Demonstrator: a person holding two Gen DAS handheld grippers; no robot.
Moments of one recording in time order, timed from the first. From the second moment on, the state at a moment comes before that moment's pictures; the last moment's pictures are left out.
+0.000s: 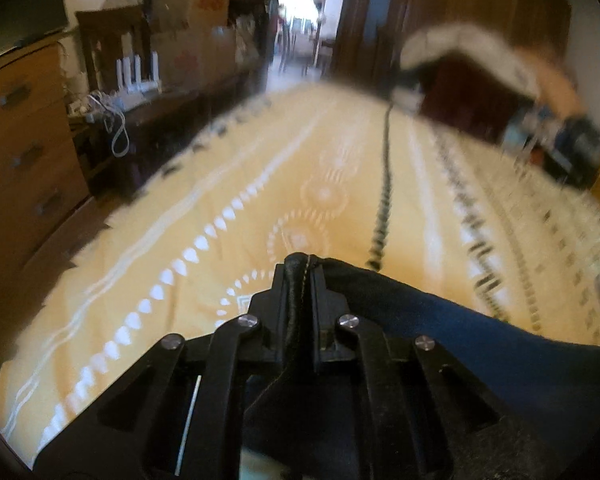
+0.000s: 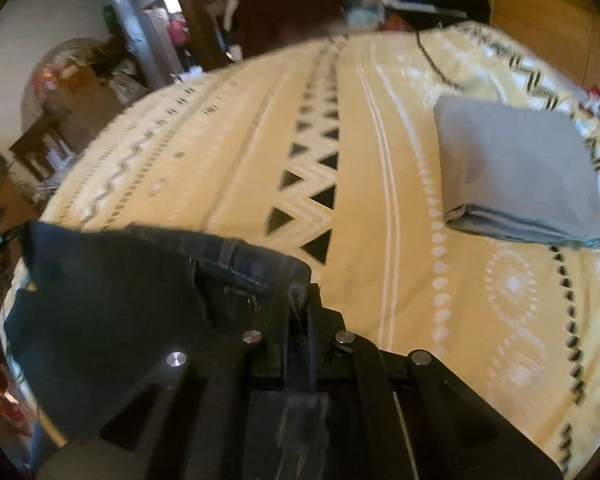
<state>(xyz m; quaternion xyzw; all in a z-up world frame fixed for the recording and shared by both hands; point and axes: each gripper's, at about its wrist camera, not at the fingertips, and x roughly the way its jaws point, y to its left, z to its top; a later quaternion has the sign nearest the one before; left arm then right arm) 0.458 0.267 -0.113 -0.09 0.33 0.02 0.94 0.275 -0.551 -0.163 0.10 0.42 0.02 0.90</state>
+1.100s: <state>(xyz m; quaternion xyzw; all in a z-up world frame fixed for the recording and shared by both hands) 0.281 0.348 -0.216 -0.20 0.42 0.07 0.88 0.007 -0.519 -0.232 0.25 0.46 -0.03 0.85</state>
